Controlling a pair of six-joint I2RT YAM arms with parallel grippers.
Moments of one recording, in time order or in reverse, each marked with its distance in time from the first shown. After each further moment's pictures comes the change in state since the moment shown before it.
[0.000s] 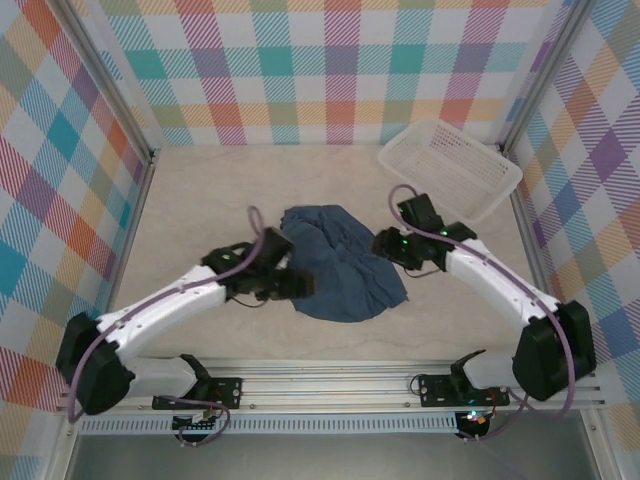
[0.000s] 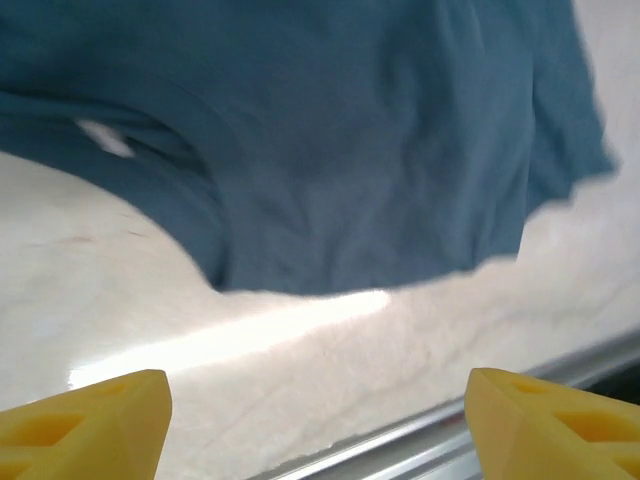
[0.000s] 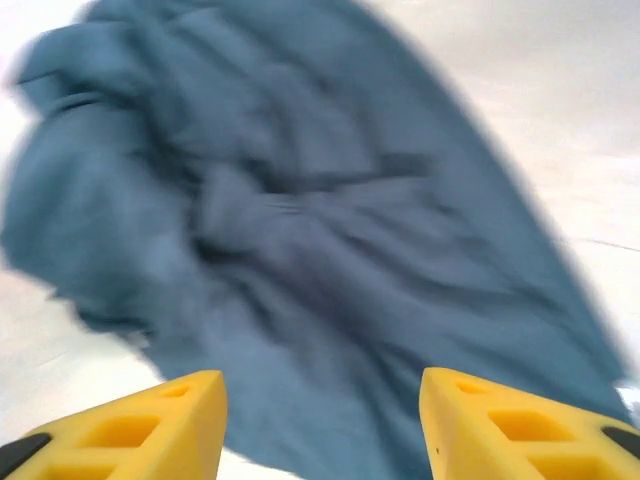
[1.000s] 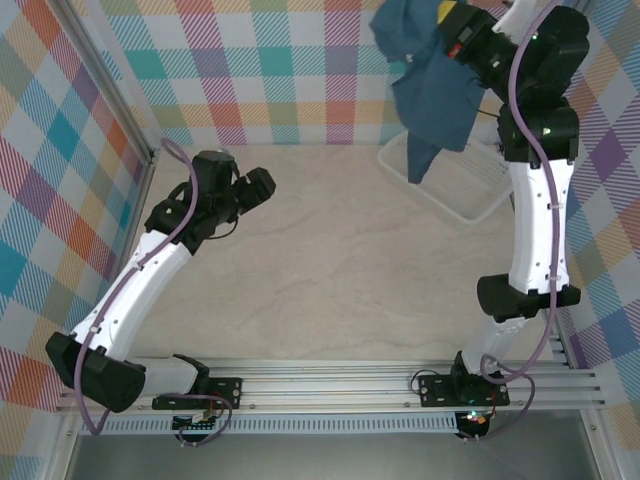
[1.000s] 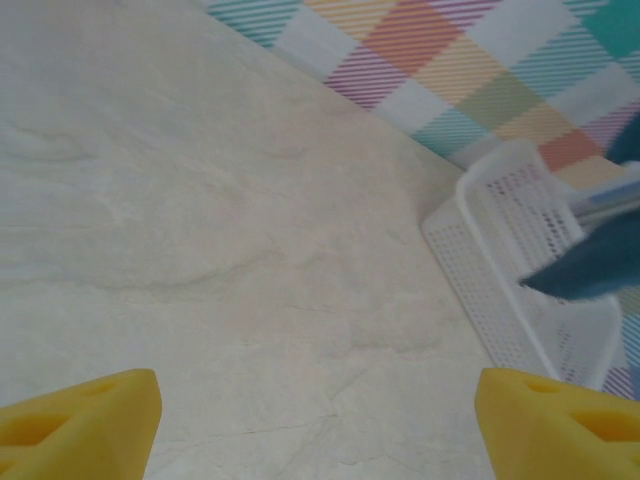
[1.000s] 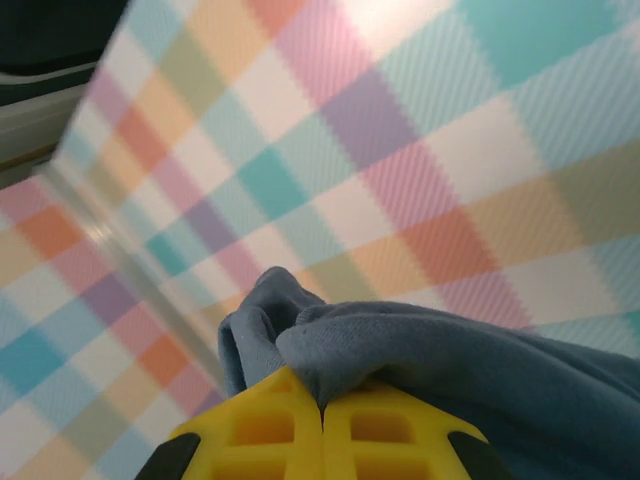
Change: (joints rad) left arm 0.433 -0.044 0.407 0.023 -0.242 -0.069; right arm -0.199 0.490 1.635 0.096 -0.256 -0.135
